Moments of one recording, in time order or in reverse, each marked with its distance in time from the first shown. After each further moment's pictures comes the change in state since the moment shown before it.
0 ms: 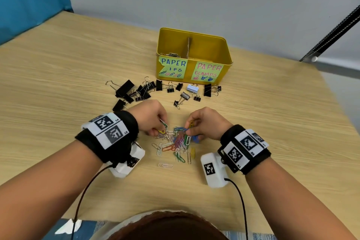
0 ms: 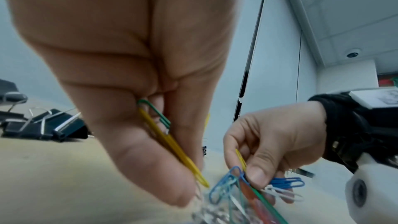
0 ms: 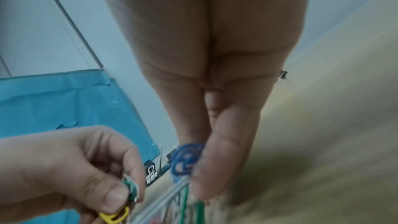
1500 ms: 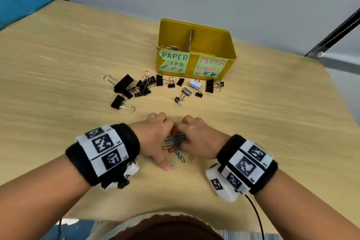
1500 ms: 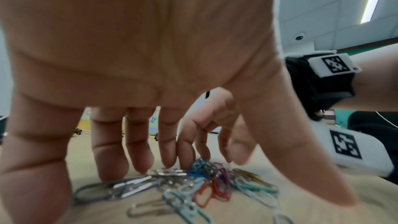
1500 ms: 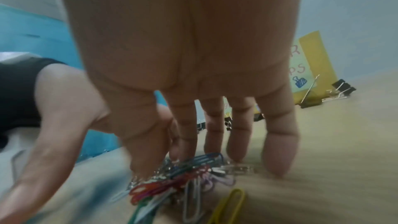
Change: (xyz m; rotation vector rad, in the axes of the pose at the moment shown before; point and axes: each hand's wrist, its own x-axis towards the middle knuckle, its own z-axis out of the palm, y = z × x) left_hand -0.027 0.011 0.021 0.563 -0.190 0.077; right_hand -0.025 -0.022 0.027 -0.649 -0.154 -0.148
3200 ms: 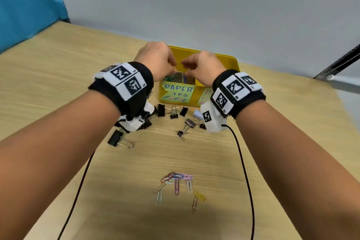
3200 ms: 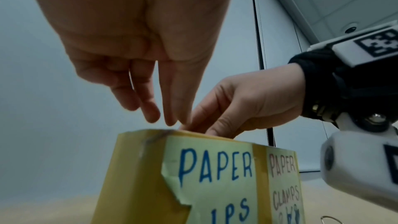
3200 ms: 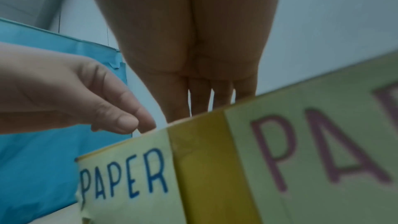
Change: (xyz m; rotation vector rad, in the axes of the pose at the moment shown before) left_hand 0.074 -0.047 -0.166 -0.289 0.849 -0.115; right_hand 0.117 0.035 -0.169 0.093 0.560 0.057
